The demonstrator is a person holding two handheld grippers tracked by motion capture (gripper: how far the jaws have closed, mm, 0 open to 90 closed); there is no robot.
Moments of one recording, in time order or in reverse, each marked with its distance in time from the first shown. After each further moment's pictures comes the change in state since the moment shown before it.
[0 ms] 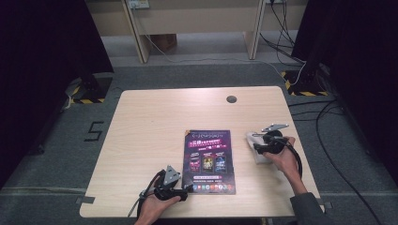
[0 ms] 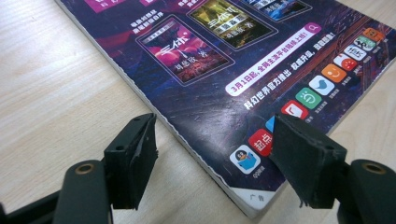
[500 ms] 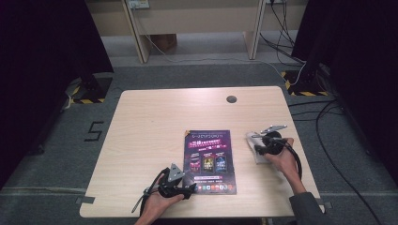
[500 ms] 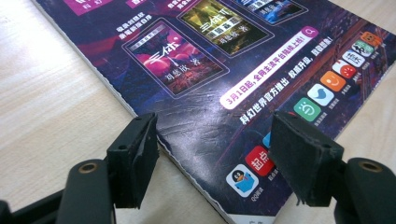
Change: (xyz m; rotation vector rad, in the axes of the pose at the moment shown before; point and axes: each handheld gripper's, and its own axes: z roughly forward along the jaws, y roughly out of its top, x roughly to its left) left arm -0.004 0.007 0.009 0.015 -0.030 -0.002; right arm -0.002 -0.005 0.009 0.041 0.016 -0.005
